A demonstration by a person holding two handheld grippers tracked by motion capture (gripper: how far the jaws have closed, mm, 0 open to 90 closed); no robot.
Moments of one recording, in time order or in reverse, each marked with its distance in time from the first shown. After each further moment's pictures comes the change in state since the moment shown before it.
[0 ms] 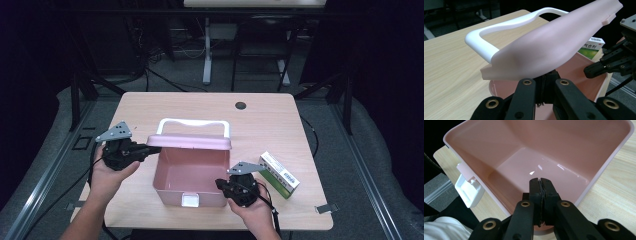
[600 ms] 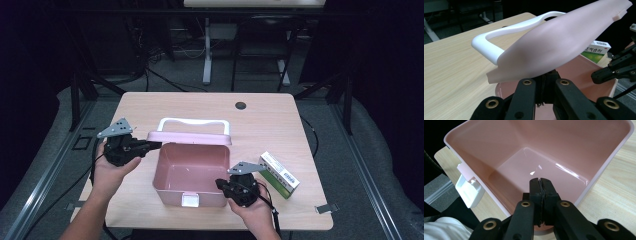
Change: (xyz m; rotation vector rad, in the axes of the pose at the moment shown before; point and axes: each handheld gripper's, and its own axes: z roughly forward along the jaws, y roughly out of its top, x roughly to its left) left arm 0.011 0.002 0.007 -0.017 0.019 -0.011; right arm -0.001 0.000 0.000 -0.002 0.006 0.005
